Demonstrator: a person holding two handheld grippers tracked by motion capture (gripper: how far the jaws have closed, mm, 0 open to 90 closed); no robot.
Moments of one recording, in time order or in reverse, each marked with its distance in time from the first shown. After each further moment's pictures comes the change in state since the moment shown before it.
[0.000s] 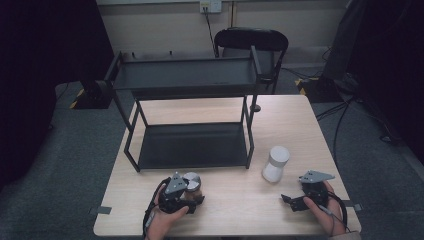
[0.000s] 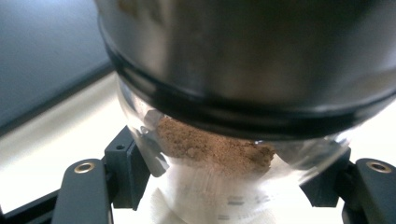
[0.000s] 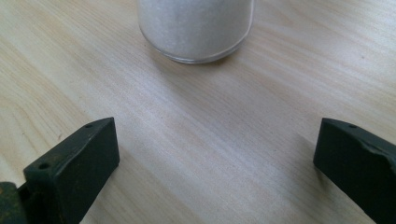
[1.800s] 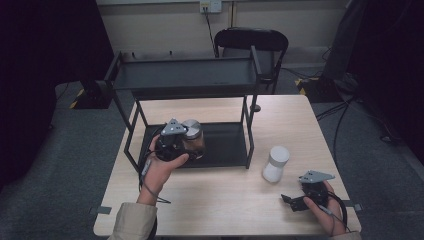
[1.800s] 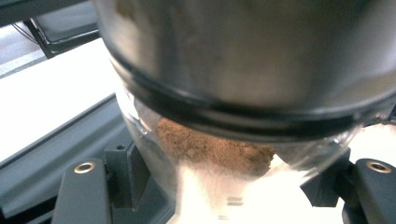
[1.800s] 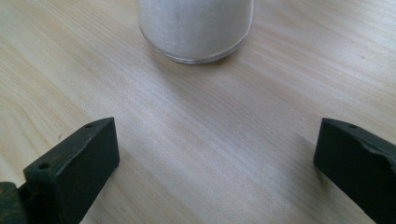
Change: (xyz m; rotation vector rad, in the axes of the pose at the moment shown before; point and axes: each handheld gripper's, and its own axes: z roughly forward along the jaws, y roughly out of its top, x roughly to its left) left arm 0.031 0.139 -0.040 -0.058 0.025 0.027; right arm 0.000 0.000 0.000 0.000 0.000 0.000
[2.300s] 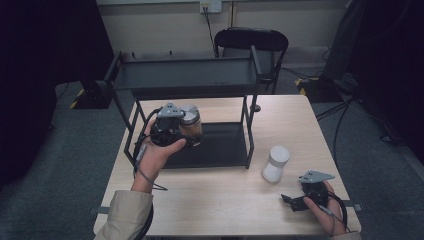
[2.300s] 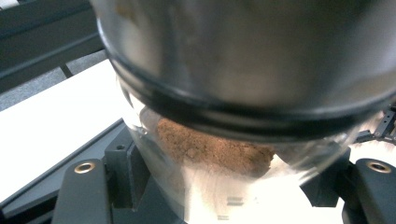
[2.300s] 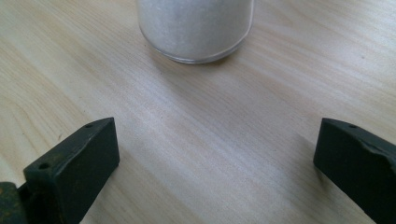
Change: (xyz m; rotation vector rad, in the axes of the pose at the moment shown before) left arm 0.006 0.043 -0.022 0.005 0.020 0.008; right arm 0.000 0.000 0.000 0.000 0.000 0.001
